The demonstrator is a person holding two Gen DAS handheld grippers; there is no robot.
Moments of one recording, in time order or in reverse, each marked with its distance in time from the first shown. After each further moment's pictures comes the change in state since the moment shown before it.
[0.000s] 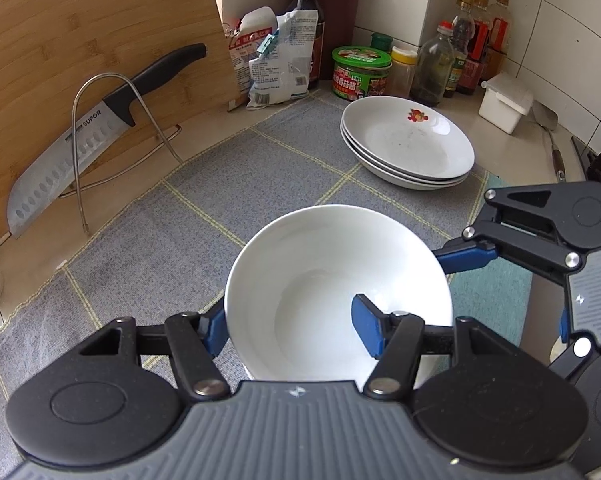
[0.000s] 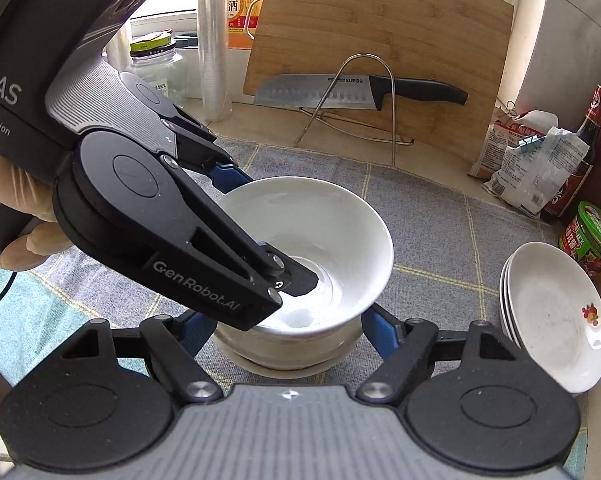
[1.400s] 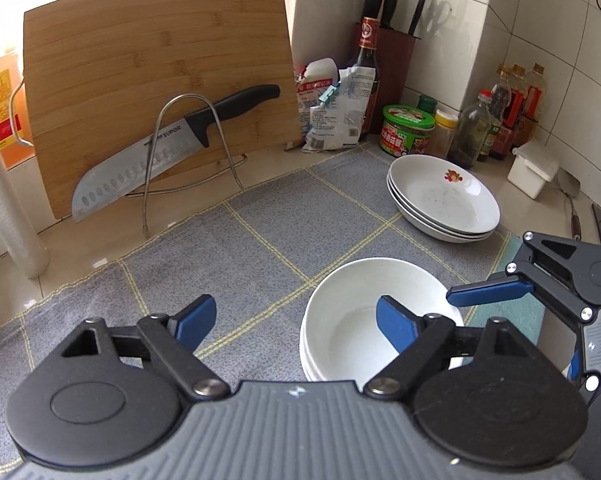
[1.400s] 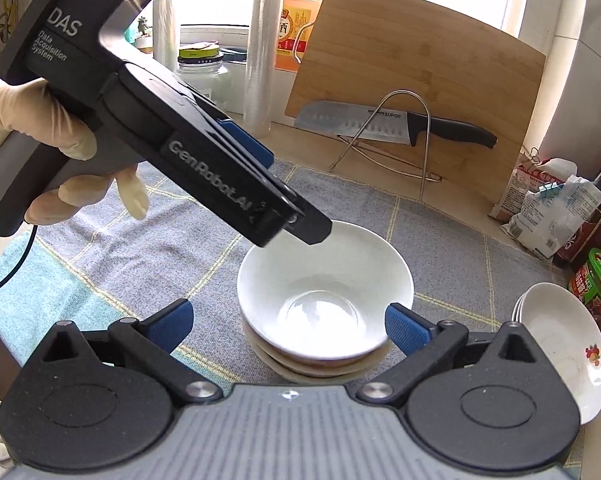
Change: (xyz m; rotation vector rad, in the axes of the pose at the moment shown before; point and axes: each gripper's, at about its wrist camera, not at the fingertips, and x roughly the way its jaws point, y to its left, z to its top) left arm -0.041 0.029 -0.023 -0.153 -0.163 0.068; right arm -0.017 0.016 -0.011 -0.117 -0.087 0.044
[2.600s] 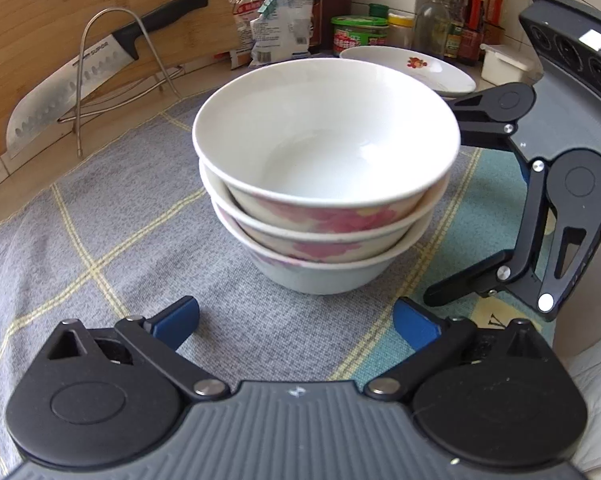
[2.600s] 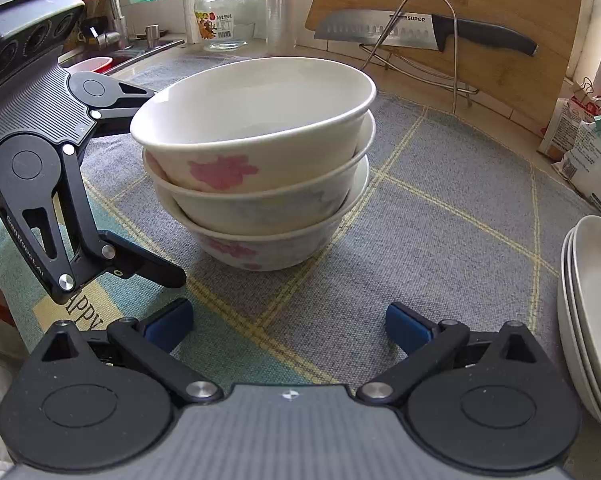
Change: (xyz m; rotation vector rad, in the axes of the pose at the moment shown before) left arm 0.058 -0.037 -0.101 0.183 0.080 -0.031; right arm 0.058 -0.070 -0.074 -0.086 0.108 0.190
